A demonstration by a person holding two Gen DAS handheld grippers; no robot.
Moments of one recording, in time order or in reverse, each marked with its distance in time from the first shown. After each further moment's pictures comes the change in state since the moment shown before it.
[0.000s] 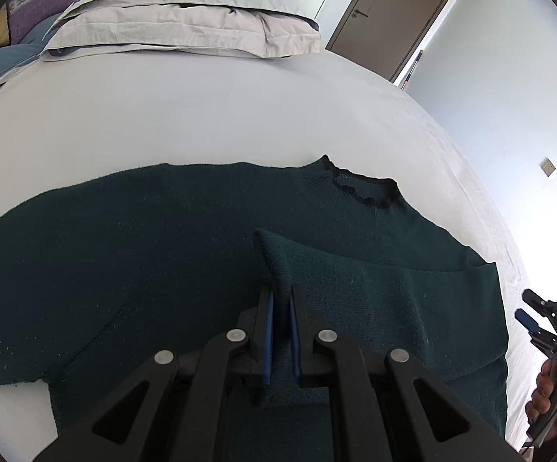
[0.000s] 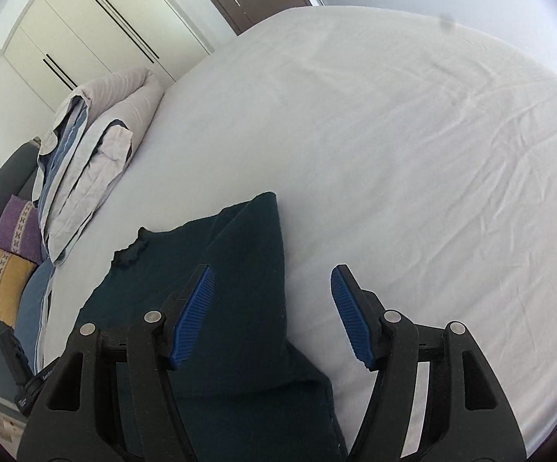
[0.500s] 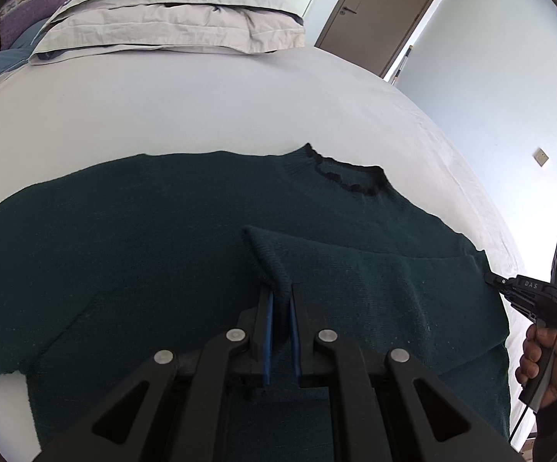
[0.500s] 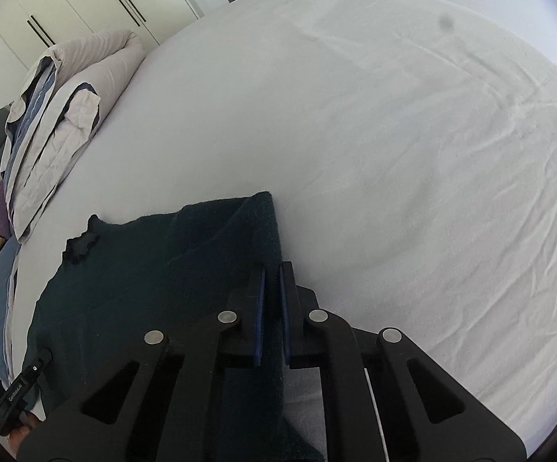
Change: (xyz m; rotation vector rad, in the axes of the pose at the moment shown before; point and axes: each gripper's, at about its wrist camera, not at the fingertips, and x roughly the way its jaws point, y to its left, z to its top) left arm 0.006 -0.013 -0.008 0.042 -0.003 -0.026; right arm 0.077 0.006 0.026 -0.072 0.079 -0.115
